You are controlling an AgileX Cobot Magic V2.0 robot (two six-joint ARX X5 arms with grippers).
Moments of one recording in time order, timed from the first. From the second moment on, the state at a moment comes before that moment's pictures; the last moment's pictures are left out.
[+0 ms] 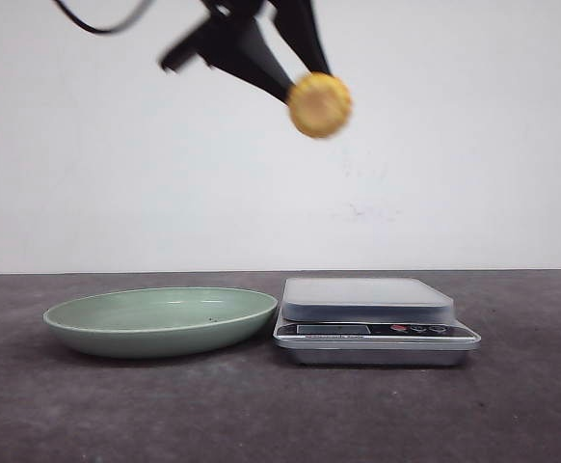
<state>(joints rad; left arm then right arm) -0.81 1.56 1.35 -0.42 0.03 -0.42 0.04 0.68 1.23 -0.77 -0.34 0.21</state>
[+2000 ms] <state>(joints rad) -0.78 1.92 1.45 -0.36 0.02 -0.44 0.04 0.68 1.23 -0.82 -0.34 0.21</state>
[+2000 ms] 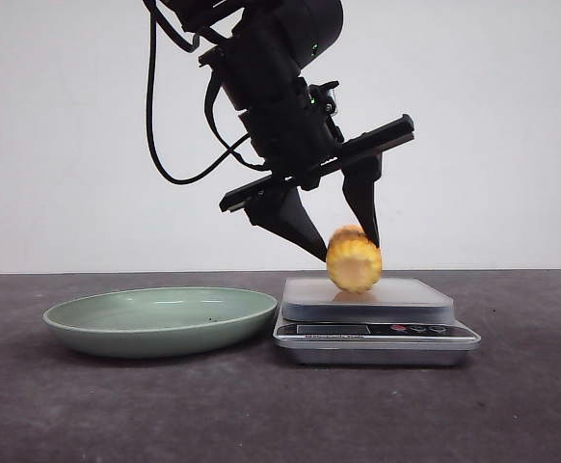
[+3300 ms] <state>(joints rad) -0.79 1.33 1.46 -0.62 -0.13 -0.19 0.04 0.68 1.23 -0.89 -0.29 0.18</state>
